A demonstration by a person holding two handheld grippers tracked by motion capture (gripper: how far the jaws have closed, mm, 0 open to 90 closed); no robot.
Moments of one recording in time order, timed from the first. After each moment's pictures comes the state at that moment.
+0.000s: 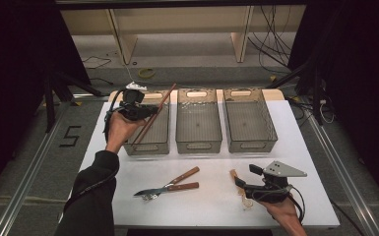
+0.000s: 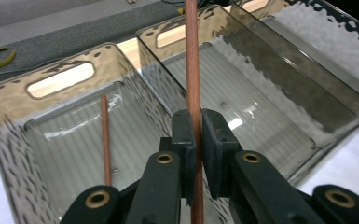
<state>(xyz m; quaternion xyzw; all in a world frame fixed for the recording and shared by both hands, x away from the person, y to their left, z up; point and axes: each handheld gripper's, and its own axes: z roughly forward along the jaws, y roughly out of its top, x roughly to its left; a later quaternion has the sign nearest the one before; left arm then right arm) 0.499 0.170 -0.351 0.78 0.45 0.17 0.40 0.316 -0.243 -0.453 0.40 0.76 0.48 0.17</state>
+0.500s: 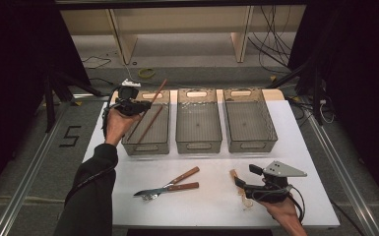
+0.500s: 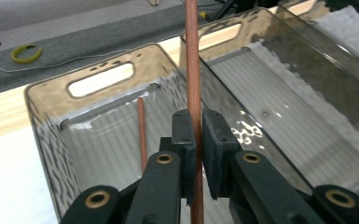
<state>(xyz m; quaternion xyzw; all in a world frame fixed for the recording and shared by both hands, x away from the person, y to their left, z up) 0.528 0.190 -0.370 0.76 0.47 0.19 0.40 0.316 -0.243 -0.453 0.39 0.76 0.48 0.17</state>
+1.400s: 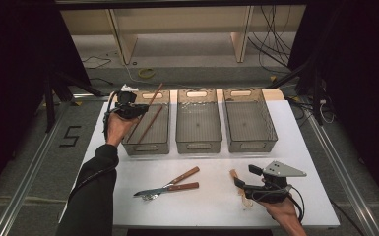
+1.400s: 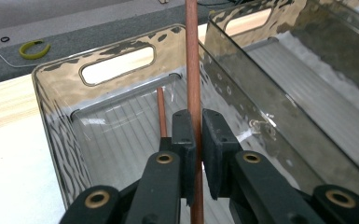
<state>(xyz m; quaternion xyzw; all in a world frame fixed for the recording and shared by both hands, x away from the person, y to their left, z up) 0.542 0.201 -0.403 0.76 0.48 0.20 0.39 0.316 -0.242 -0.453 0.40 0.76 0.48 0.16</state>
